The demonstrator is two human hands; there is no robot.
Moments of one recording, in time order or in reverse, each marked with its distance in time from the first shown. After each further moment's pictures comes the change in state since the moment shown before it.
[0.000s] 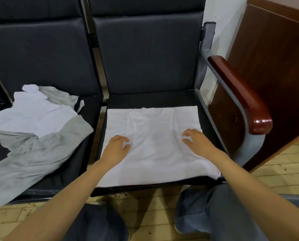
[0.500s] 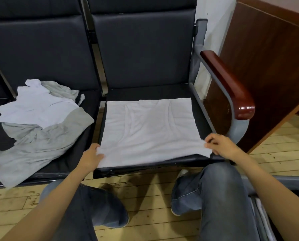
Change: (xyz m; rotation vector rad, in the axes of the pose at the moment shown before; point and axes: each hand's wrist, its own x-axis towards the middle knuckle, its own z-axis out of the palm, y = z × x) left_hand -0.078 -0.045 -0.024 -0.137 0.007 -0.402; right_hand -0.083 0.066 -0.028 0.246 -0.028 0.173
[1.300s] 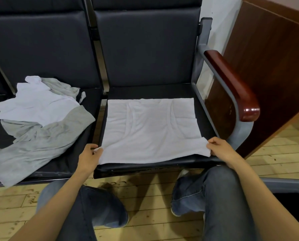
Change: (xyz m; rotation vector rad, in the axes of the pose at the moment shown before) left_hand -0.008 -0.005 0.004 -0.293 0.141 -0.063; right_hand 0.006 -0.003 0.021 0.243 0.078 0.183
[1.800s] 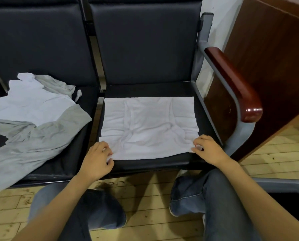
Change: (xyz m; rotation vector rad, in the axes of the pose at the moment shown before) left_hand 0.008 -0.008 0.018 0.685 -0.076 0.735; right_hand 0.012 -0.009 0.026 -0.618 -0.014 -0.422
